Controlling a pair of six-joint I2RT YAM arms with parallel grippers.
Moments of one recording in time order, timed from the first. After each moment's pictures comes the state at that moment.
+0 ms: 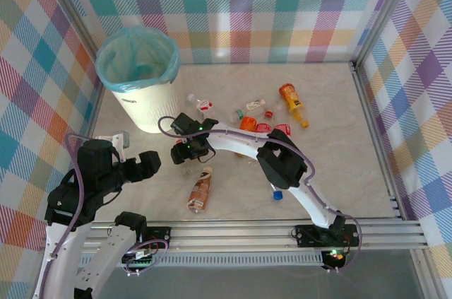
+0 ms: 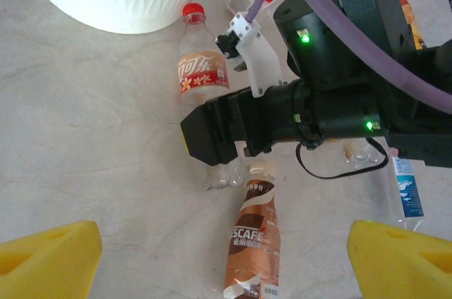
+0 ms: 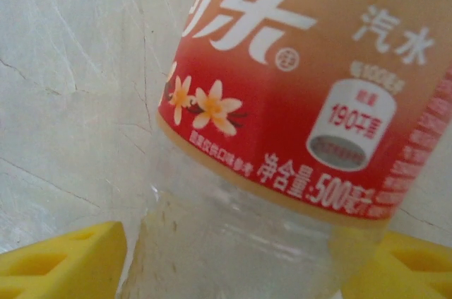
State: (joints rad) left arm -0.23 0.58 1.06 -1.21 0.11 -0.45; right arm 1.02 2.32 1.91 -0.70 -0.13 0.53
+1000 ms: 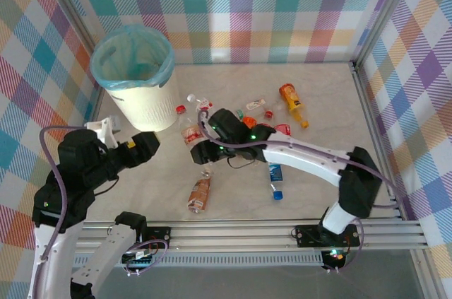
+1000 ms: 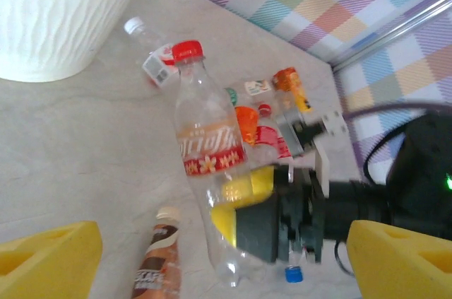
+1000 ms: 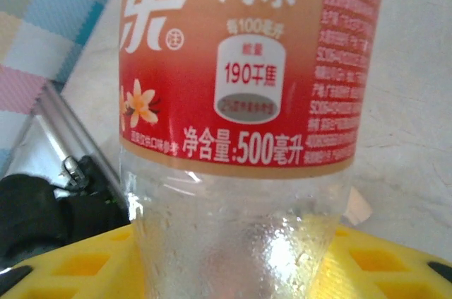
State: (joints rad) left arm -0.23 0.68 1.23 -1.04 0.27 -0.64; right arm 1.02 1.54 1.23 -0.41 -0.26 0.52
